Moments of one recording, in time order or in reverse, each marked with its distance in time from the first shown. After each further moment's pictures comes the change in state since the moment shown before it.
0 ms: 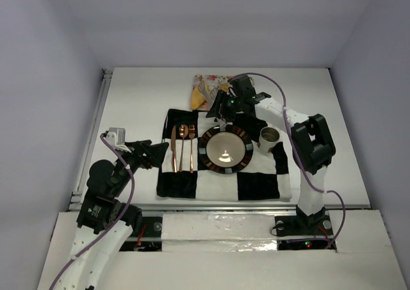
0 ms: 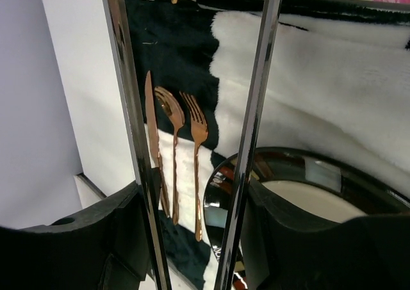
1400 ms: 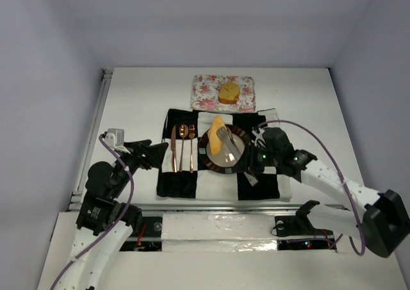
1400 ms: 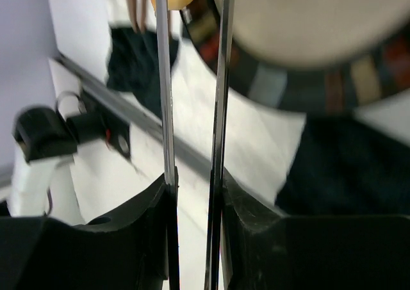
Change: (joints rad) left arm 0.000 -0.021 0.000 0.008 0.006 0.003; right arm 0.101 -0.840 -0.826 0.034 -0.013 0.027
